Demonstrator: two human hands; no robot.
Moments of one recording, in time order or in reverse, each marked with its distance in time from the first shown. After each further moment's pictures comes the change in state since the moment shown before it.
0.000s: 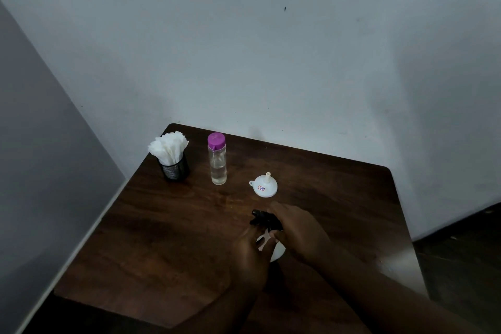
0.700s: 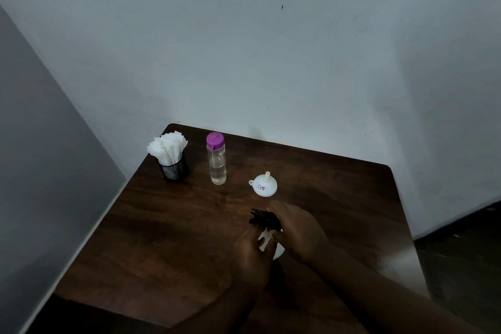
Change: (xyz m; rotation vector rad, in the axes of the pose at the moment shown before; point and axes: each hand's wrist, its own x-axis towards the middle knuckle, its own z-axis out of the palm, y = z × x) left_hand -0.003 0.003 0.003 0.032 -0.029 0.033; right_hand 0.001 0.002 0.009 -0.010 0.057 0.037
